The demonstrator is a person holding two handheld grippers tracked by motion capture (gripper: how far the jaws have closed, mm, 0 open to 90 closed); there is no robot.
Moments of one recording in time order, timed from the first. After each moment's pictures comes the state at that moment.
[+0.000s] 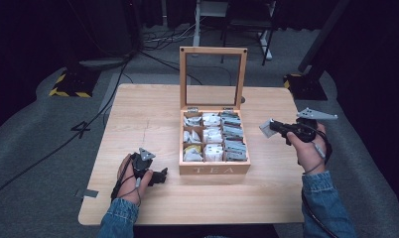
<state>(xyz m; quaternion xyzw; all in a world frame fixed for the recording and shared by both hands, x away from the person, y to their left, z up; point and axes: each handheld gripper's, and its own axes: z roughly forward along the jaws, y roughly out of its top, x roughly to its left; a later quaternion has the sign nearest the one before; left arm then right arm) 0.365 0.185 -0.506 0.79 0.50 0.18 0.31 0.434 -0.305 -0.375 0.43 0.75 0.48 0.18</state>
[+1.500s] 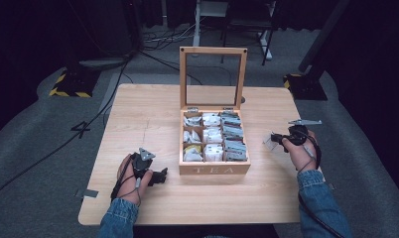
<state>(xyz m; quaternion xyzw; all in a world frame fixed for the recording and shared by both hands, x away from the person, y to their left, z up) 0.365 0.185 -0.506 0.79 0.50 0.18 0.31 0.470 -0.328 -0.454 0.52 0.75 0.38 0.14</state>
